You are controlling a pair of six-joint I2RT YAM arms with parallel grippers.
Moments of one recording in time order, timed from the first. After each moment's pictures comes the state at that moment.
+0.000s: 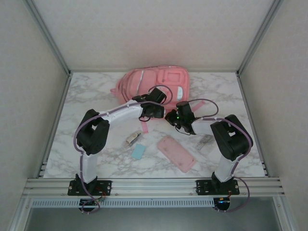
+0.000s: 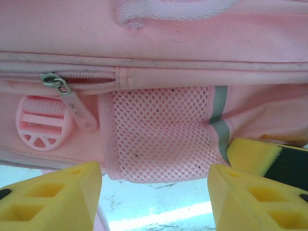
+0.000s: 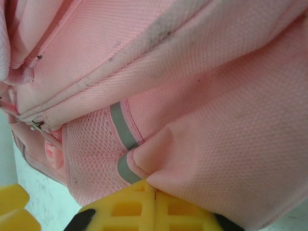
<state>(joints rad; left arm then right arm) -0.76 2.00 1.55 -0.63 -0.14 -0.57 0.52 1.77 0.80 0.26 -0.22 1.04</state>
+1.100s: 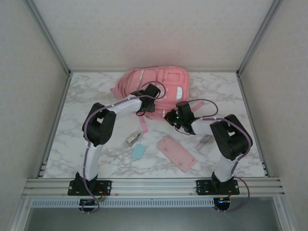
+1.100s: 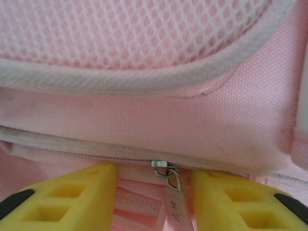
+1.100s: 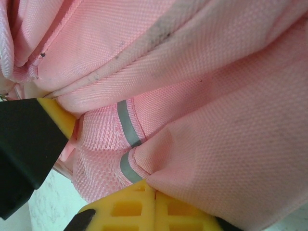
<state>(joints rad) -0.64 2.17 1.65 -0.60 -0.24 -0.53 0.52 1.78 0.80 0.27 -0.23 1.05</state>
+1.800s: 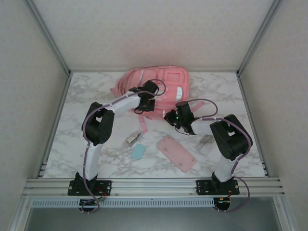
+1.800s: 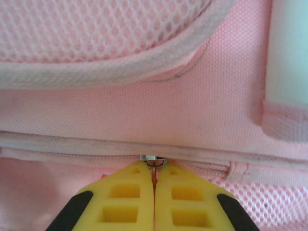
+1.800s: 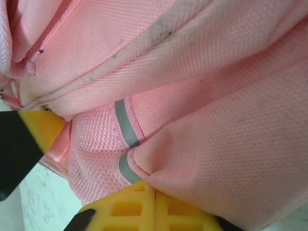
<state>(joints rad) -0.62 2.17 1.73 -0.74 -0.12 -0.43 0.53 1.78 0.80 0.26 -0.21 1.02</state>
